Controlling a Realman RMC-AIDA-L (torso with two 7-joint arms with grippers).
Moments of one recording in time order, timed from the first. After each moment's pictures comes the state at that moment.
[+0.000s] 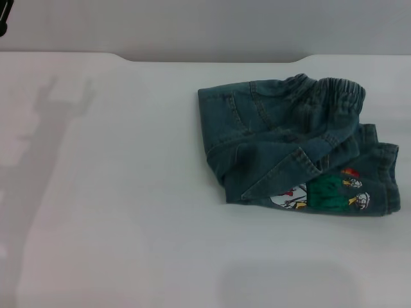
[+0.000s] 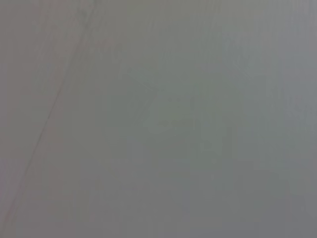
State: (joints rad) left arm -0.41 -2.07 1.45 0.38 -0.05 1.23 -0.52; right arm 0.38 2.07 -0.39 -0.49 -1.07 -1.18 0.88
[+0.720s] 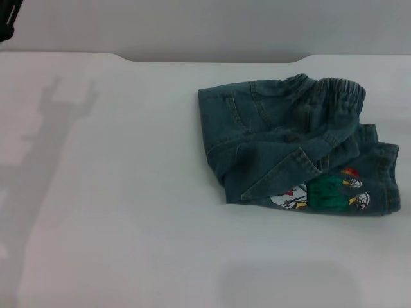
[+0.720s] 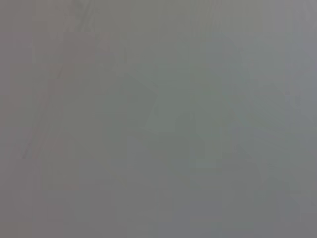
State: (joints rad) left arm -0.41 -2.07 1.47 0.38 -0.05 1.22 -0.52; right arm 0.39 2.07 -0.39 -0.43 -1.00 -1.25 0.69
